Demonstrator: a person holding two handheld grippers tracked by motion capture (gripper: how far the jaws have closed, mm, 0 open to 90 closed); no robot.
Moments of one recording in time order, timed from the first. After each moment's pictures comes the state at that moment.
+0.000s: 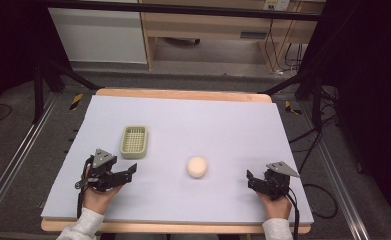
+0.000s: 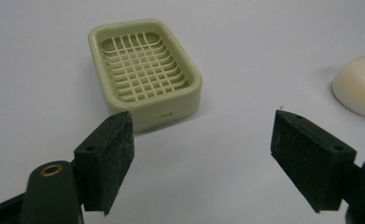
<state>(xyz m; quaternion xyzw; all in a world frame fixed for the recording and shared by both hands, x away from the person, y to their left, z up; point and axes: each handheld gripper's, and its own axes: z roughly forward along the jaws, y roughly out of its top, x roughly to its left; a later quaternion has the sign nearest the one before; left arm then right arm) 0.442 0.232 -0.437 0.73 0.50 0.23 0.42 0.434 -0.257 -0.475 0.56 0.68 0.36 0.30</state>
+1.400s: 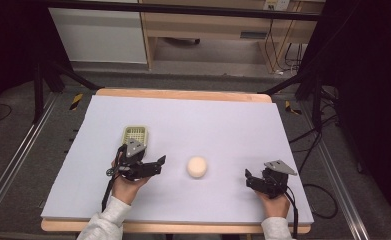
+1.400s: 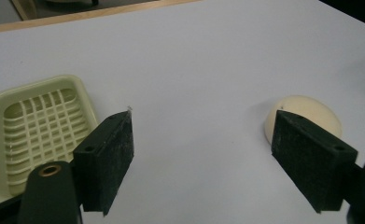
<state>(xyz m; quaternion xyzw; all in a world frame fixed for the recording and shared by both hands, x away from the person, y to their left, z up) 0.462 0.151 -0.415 0.75 0.45 0.22 0.43 0.440 -0.254 -0.477 0.56 0.69 0.36 0.30</state>
